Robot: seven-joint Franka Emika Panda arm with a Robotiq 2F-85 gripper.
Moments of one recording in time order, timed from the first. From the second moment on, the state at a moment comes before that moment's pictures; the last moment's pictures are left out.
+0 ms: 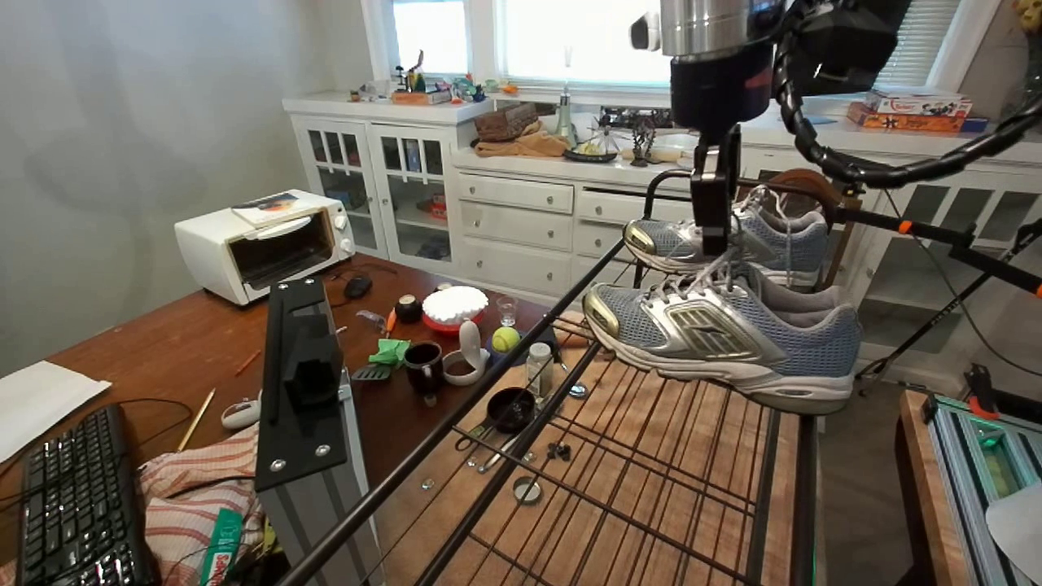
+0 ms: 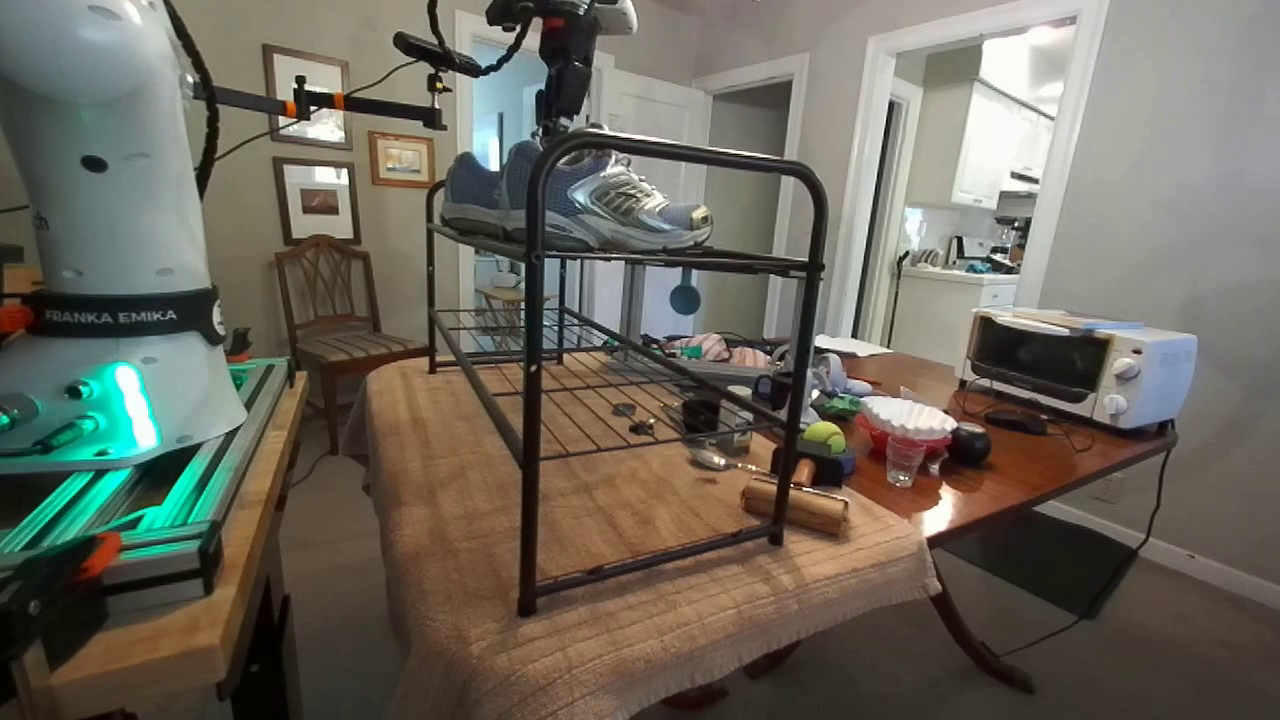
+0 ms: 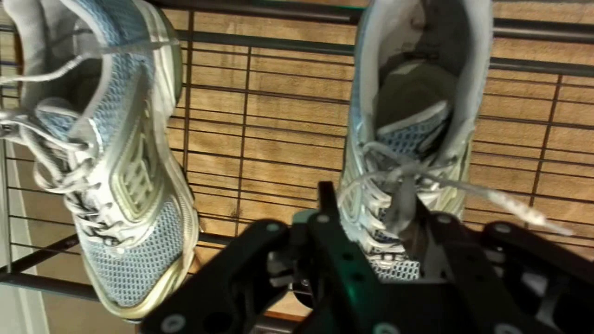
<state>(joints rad) 0.13 -0.22 0.15 -2.11 -0.10 1.70 0.20</state>
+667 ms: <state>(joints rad) 0.09 -0.29 0.13 -2.13 -0.09 1.67 0.16</state>
